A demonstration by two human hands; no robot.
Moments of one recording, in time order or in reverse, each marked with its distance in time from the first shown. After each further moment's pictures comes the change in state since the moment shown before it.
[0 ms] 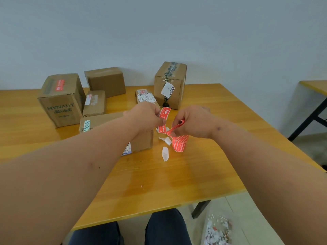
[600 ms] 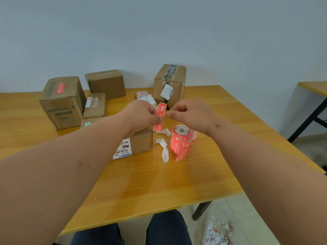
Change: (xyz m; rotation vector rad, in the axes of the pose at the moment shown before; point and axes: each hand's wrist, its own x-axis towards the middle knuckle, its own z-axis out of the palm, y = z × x) left_hand -0.009 -0.004 -0.013 -0.144 0.017 -0.003; right_hand 0.002 -0.011 -0.009 0.196 0.178 0.019
